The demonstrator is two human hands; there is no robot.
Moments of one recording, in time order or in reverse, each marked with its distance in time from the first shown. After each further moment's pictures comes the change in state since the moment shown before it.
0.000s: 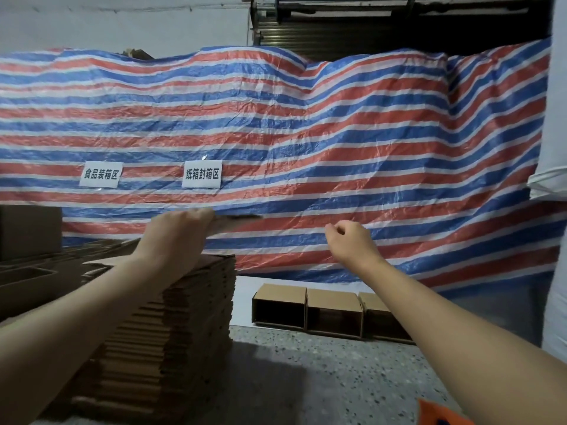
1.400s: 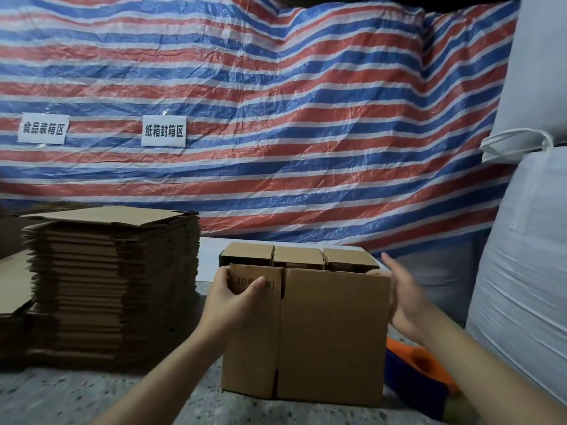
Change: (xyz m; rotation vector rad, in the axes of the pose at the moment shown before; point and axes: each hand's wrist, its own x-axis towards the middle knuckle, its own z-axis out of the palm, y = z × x) left_hand -0.110 0.169 0.083 -1.393 -0.329 -0.876; right_hand -0.130 0.151 -0.070 0.771 -0.167 0.496
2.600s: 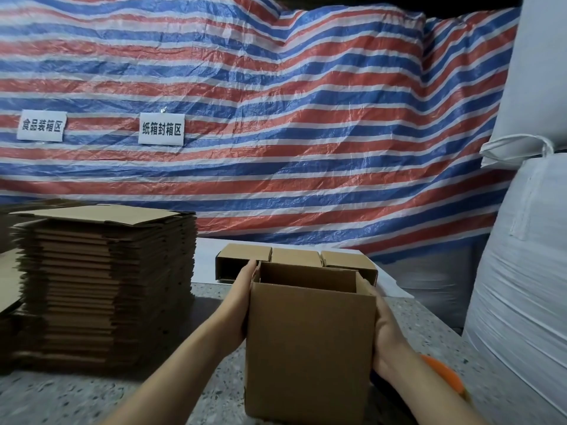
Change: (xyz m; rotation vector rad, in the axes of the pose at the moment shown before) left_hand 0.013 0.013 0.024 -0.350 -0.288 -0.468; right_hand -0.012 0.038 0.039 0.172 0.123 0.083
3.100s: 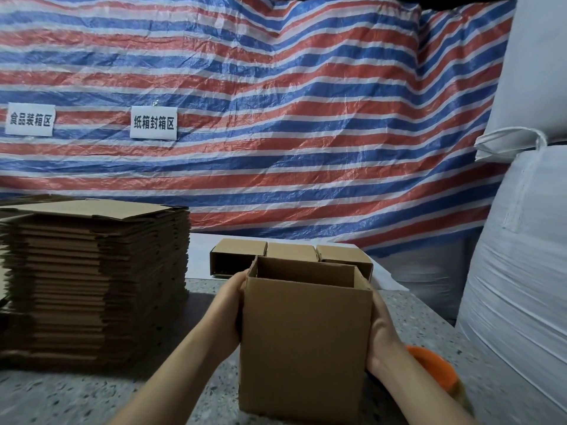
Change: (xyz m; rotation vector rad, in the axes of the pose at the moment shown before) left_hand 0.003 -0.018 -0.009 0.005 -0.101 0.088; right_hand 0.015 0.021 -0.006 0.166 0.028 0.009
